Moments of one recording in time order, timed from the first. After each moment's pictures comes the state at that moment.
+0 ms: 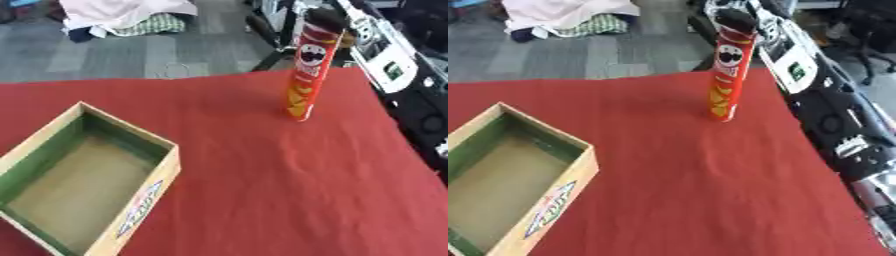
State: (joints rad) left arm -0.18 0.46 0.19 -1.98 0.13 0.05 0.52; right arm -1.06 -0.73 0.15 -1.07 0.43 0.35 0.06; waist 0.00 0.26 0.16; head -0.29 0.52
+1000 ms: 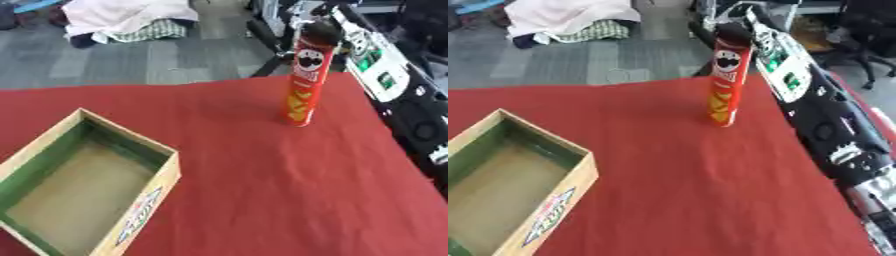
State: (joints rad) left arm -0.18 0.46 0.19 -1.98 0.13 0.05 0.52; right arm -1.06 -0.73 0.14 -1.03 0.45 0.35 0.08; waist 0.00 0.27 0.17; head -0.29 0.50
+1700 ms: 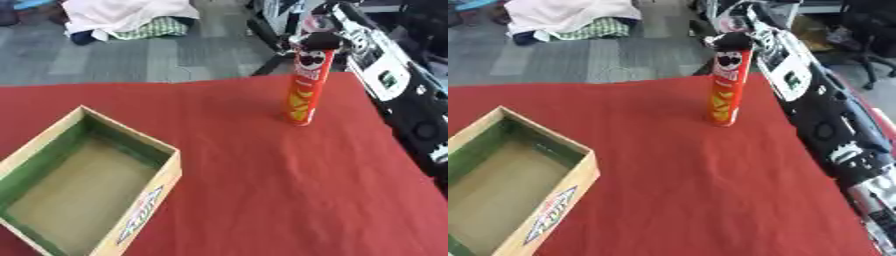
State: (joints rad) left arm -0.18 0.46 0.19 -1.98 0.13 0.05 0.52; right arm -1.07 -0.73 0.14 -1.03 0.49 0.35 0.12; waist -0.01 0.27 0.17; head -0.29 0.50
